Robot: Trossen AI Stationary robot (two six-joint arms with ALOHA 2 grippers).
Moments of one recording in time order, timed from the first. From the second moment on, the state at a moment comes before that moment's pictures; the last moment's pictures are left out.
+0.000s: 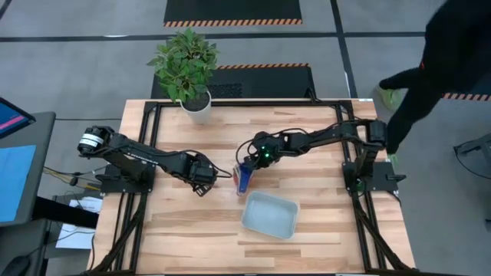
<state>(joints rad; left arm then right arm) -0.16 1.51 0.94 -1.00 -0.23 -0.89 -0.16 1.81 1.04 -0.05 -0.24 1.02</state>
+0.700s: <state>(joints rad) -0.16 1.51 0.86 -1.06 -0.24 -0.88 0.08 1.43 1.05 -0.38 -0.21 1.06</state>
